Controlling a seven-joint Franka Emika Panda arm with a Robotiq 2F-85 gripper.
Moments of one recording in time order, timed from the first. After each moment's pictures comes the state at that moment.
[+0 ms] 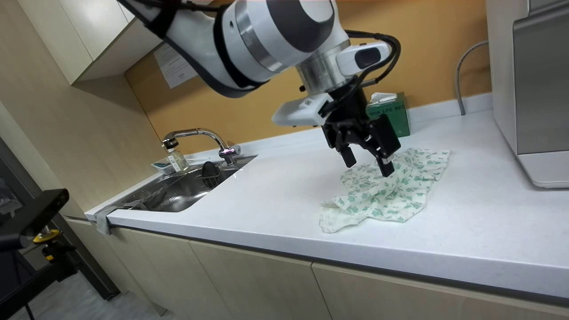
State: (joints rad) arm -0.12 0.12 -0.01 -2.29 -0.12 2.54 0.50
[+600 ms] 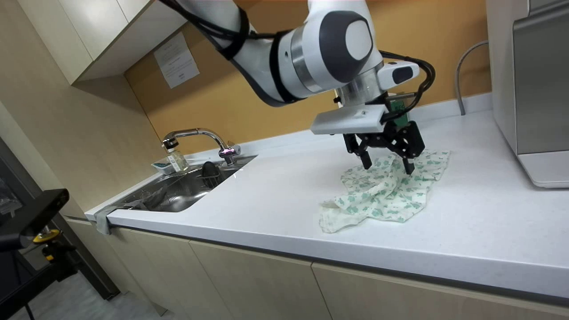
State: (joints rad) arm -0.11 0.37 -0.03 -2.06 0.01 2.60 0.16
